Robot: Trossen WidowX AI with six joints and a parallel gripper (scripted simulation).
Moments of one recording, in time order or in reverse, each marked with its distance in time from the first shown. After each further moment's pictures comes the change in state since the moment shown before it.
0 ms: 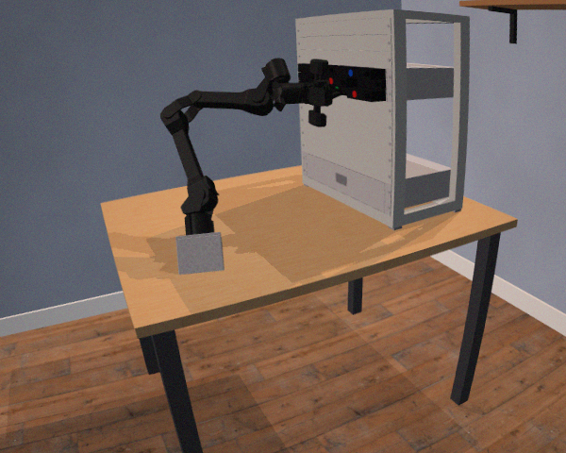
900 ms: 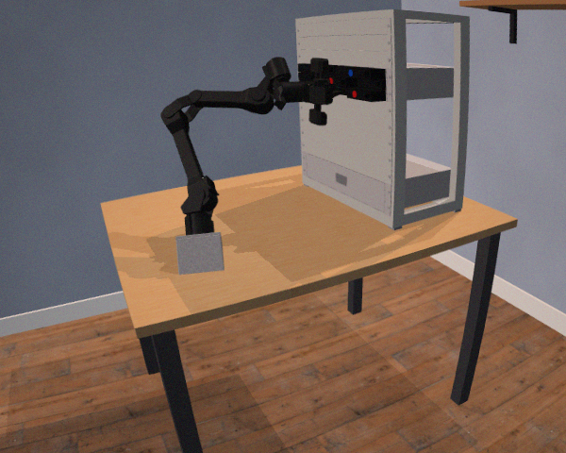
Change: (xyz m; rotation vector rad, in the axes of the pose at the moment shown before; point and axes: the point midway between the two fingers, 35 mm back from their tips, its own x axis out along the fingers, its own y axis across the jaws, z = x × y) arm 0.003 0.004 -0.002 -0.002 -0.003 0.004
